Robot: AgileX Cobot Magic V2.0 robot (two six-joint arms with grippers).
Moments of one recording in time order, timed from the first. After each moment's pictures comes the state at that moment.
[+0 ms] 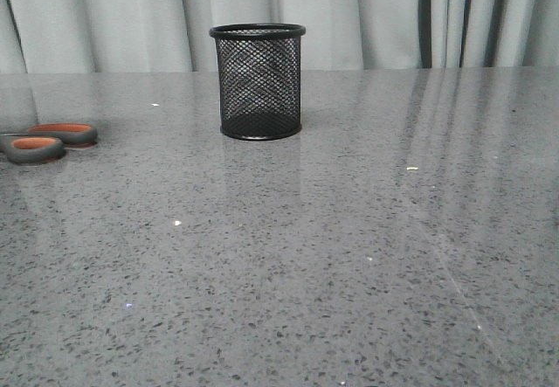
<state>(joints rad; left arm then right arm) -0.04 1.77 -1.51 -0.10 1.23 1.45 0.10 0.86 -1.02 0.25 1.01 -0.20</state>
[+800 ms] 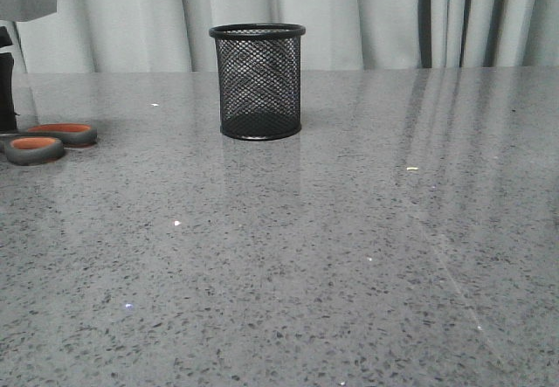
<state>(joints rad) -0.03 1.84 -1.51 -0.18 1.23 1.56 0.10 0.86 -1.02 0.25 1.01 -0.21</state>
